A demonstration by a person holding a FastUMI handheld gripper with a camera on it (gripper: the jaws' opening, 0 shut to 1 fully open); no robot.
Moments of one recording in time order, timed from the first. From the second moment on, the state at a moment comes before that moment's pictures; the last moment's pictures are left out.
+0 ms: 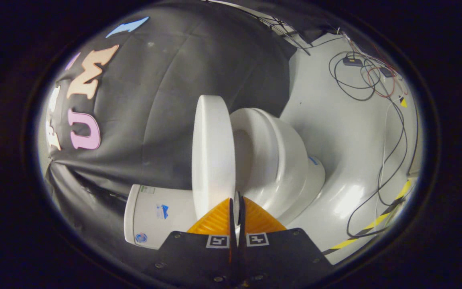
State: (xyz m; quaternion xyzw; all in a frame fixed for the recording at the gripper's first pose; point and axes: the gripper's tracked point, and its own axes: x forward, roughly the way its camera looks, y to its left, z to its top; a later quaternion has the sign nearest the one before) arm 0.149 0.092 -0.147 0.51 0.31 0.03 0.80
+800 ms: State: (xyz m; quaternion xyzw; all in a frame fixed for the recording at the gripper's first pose) arm 0.136 0.135 -0.061 0.42 0.31 0.07 0.85
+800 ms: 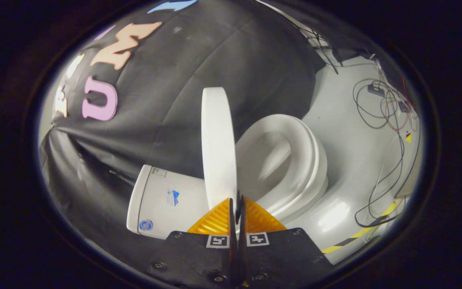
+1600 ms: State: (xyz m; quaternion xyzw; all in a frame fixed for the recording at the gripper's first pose) arm 0.129 0.165 -0.026 0.32 0.26 0.03 0.91
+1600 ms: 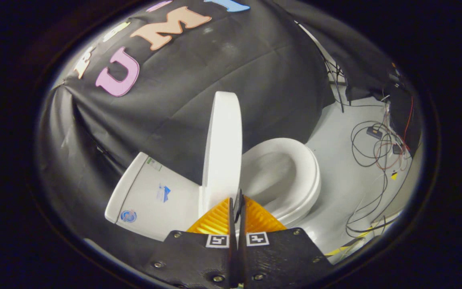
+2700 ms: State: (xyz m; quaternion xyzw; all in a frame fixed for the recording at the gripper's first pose) arm 0.118 0.227 0.016 0.19 0.21 0.08 0.96
